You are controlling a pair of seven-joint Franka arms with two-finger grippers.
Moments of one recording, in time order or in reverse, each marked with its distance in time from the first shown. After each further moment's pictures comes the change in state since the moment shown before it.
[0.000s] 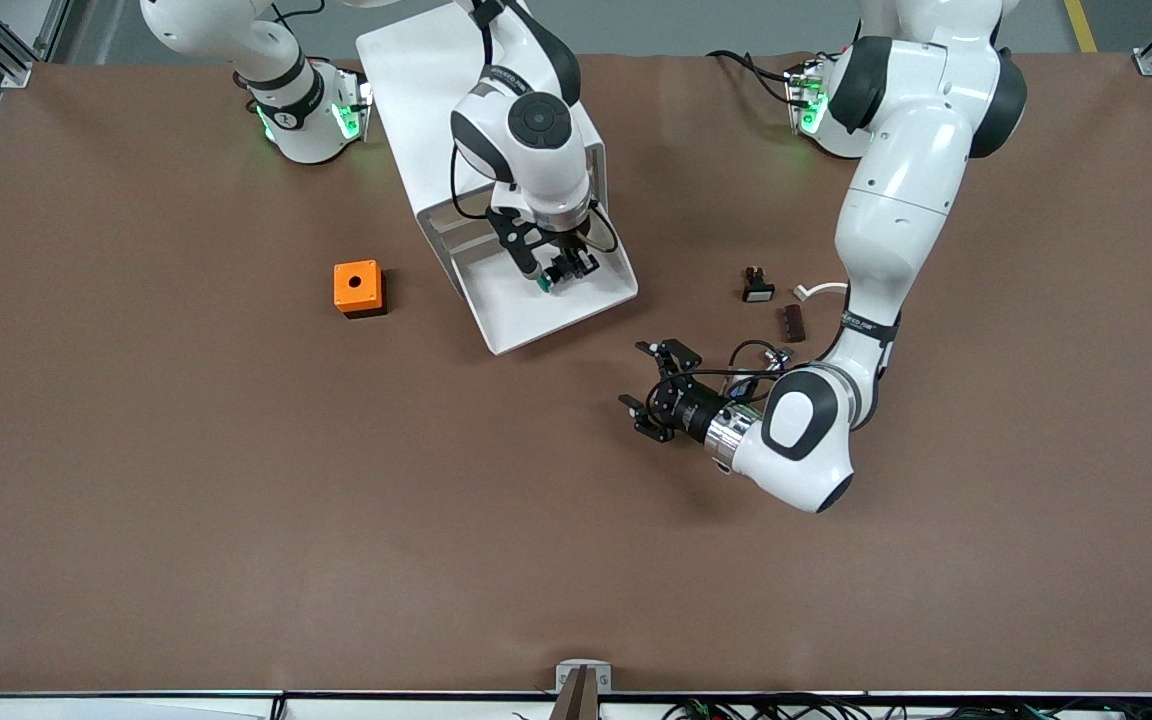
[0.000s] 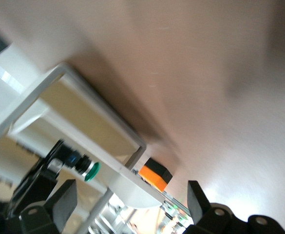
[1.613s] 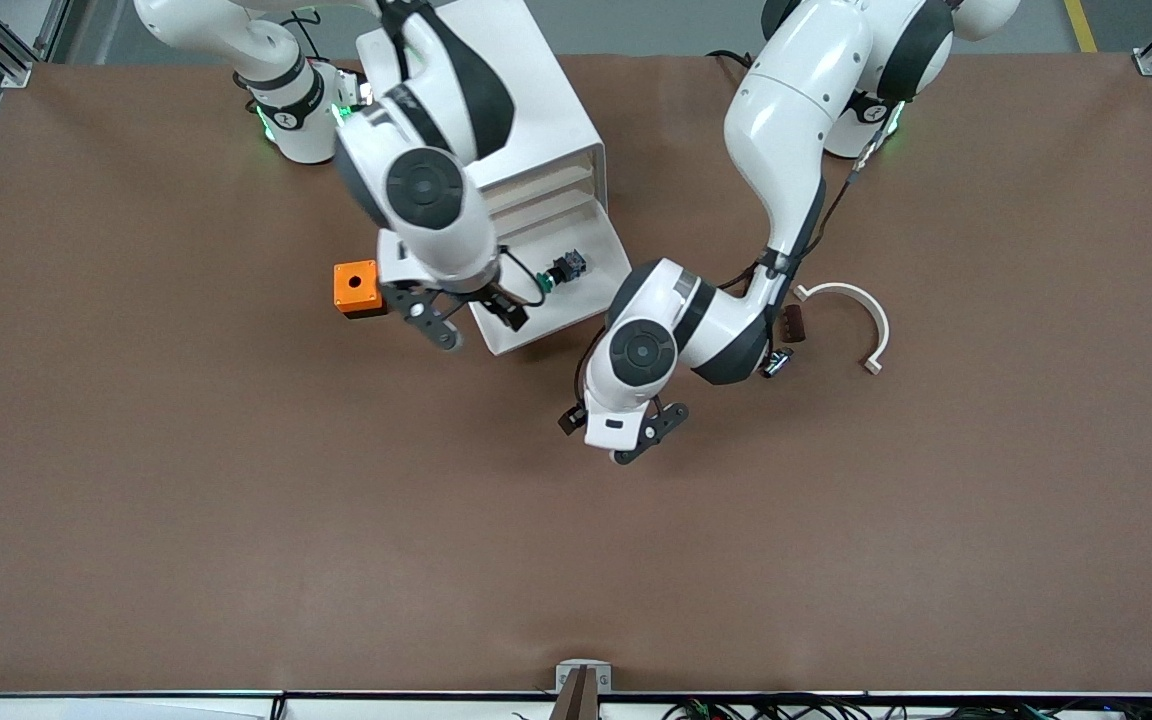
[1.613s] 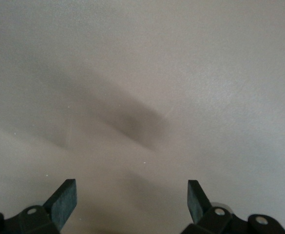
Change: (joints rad) left arm -0.364 -0.105 0.066 -0.007 0.780 0.484 0.311; right arm -0.309 -0.049 -0.038 0.326 -0.004 -0.558 -0.661
